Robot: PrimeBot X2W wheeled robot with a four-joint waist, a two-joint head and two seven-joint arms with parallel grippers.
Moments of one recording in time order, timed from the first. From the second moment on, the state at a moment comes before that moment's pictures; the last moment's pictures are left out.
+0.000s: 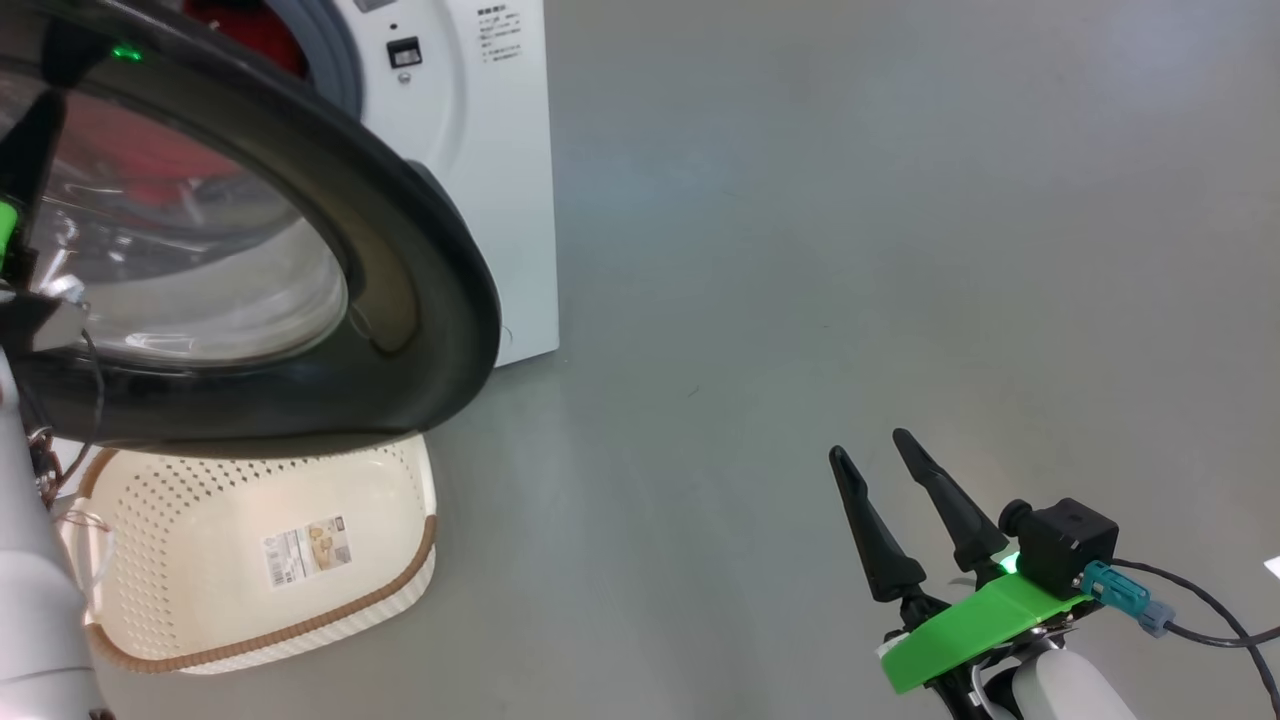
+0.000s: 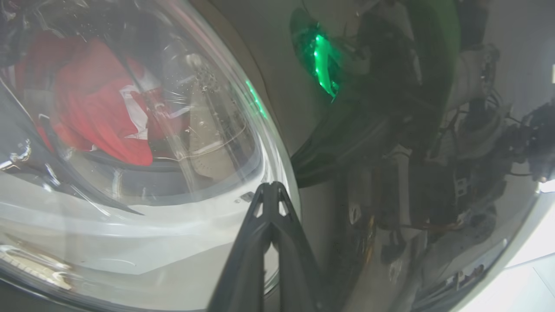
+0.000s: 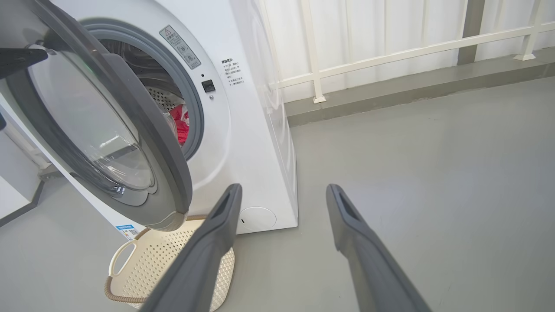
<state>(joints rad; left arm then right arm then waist) -0.89 0.17 0.27 0.54 -0.97 -0.02 0.54 -0.19 -0.11 0.23 0.24 0.41 0.13 -0.26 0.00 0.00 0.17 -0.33</state>
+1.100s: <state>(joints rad) -0.88 0.14 0.22 0.57 -0.99 -0.08 0.59 -0.19 -0.12 0.21 0.25 0.40 0.13 -0.26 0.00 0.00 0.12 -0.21</state>
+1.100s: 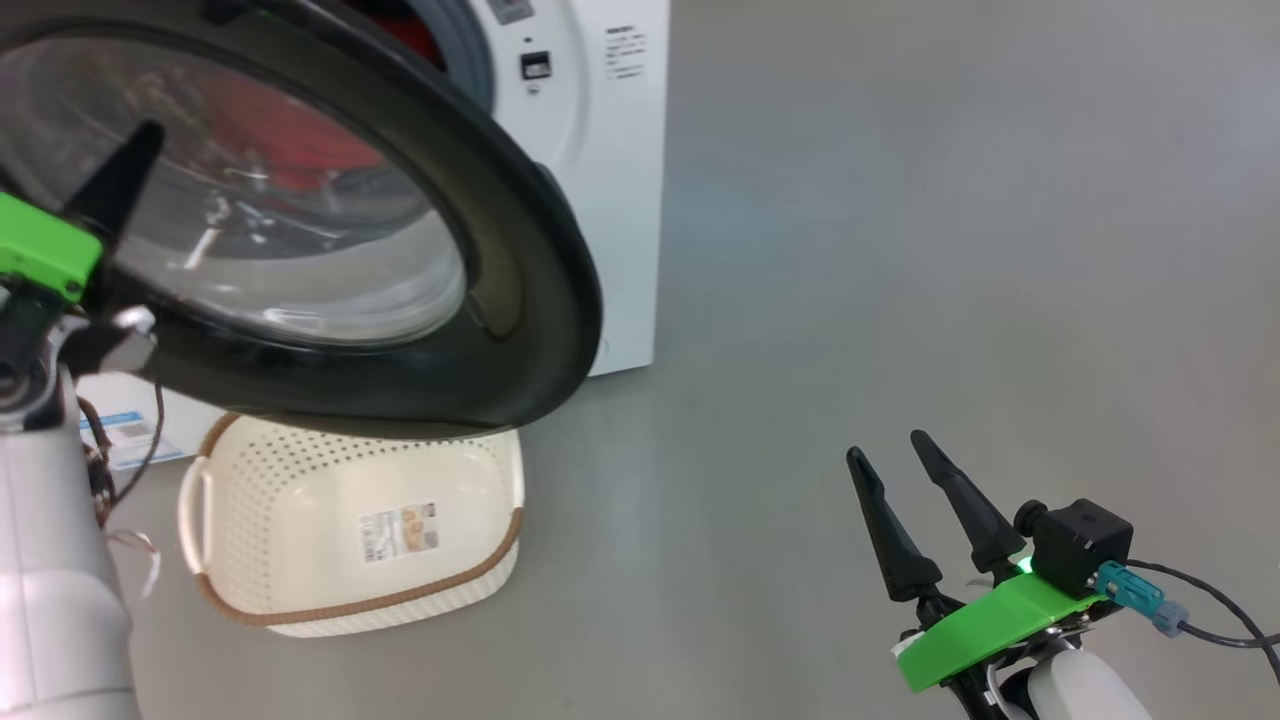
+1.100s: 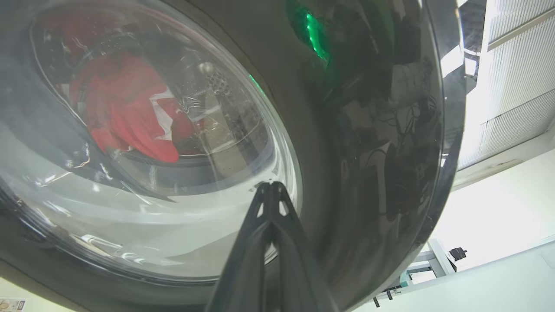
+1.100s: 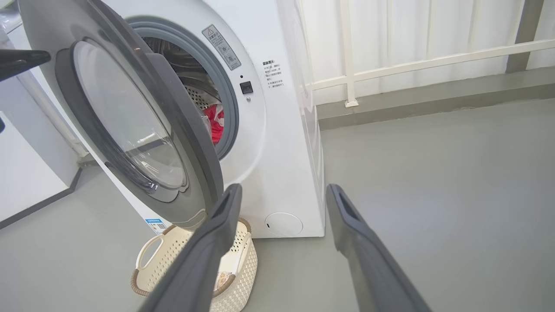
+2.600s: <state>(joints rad) -0.03 0.28 -0.06 0.04 -0.73 -0.13 -0.15 -0.15 -0.15 0.18 0.24 0.40 0.13 -0.26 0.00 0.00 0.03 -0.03</state>
